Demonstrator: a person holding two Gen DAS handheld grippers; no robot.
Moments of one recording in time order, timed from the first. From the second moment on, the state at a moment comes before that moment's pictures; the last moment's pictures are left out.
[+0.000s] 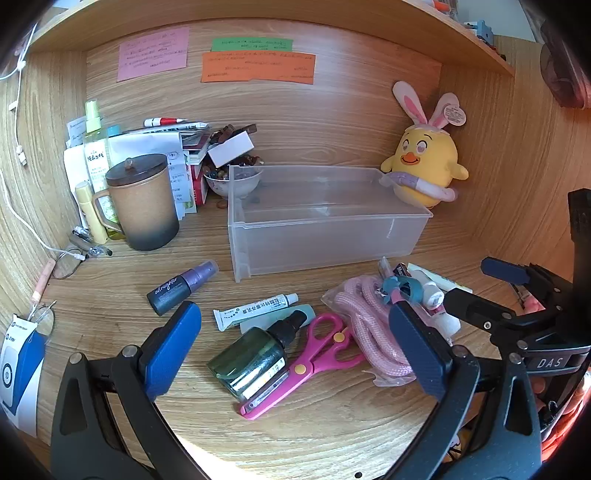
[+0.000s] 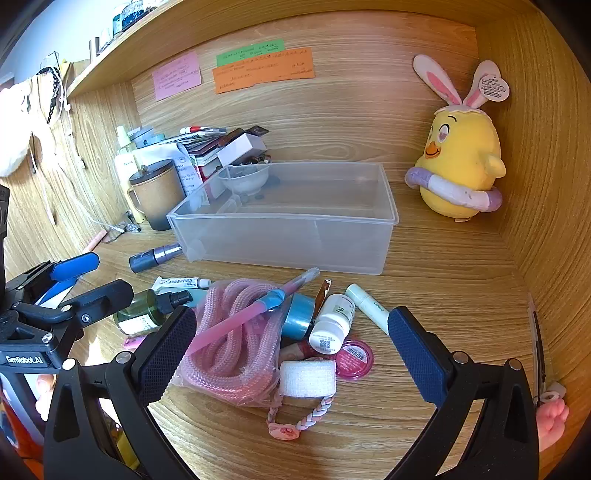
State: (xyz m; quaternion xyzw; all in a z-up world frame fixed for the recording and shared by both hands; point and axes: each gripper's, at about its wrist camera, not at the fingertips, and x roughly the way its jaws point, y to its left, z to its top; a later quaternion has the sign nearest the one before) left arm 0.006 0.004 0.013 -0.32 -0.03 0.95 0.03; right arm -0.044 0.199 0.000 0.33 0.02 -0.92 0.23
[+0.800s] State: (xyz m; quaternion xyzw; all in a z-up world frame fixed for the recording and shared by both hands) left arm 0.009 0.004 0.018 -0.31 -0.04 0.95 0.03; right arm -0.042 0.200 0.003 0.33 0.02 -0.91 0.24
